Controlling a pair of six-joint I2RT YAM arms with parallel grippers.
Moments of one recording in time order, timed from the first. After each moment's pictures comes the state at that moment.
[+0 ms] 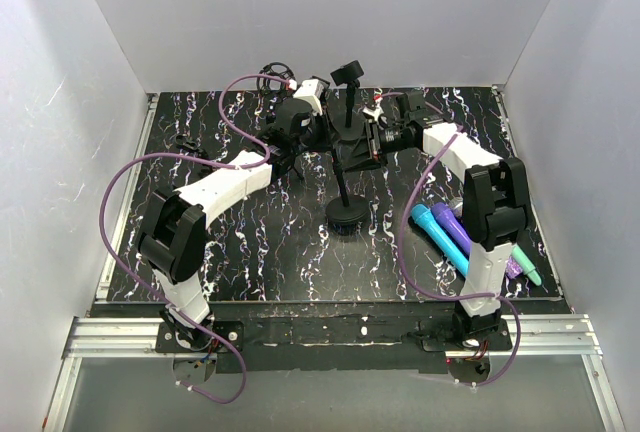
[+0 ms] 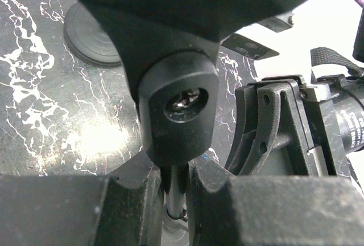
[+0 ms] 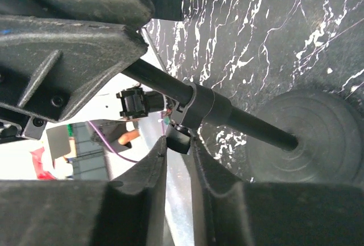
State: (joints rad) left arm -0.61 1.77 1.38 0.02 0.03 -0.49; right arm 0.31 1.95 1.51 -0.51 -1.12 0.47
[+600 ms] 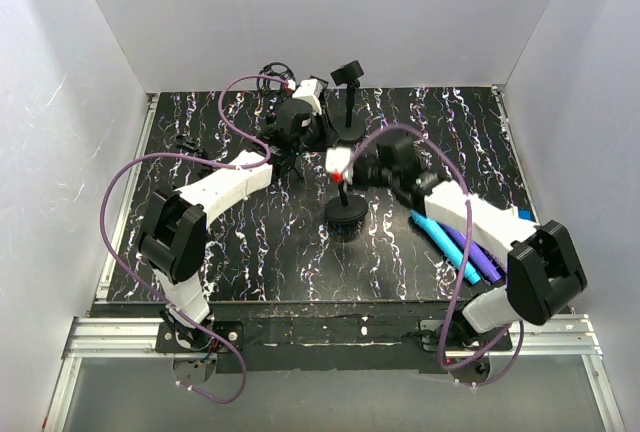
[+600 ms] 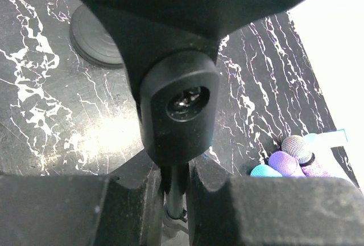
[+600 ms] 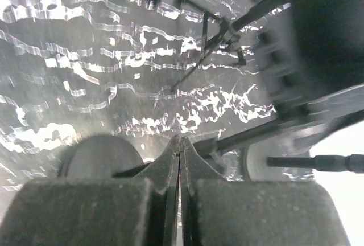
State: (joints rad) left arm -0.61 1.78 1.38 0.02 0.00 -0.50; right arm 0.63 1.49 1.15 -0.14 -0.52 -0.70
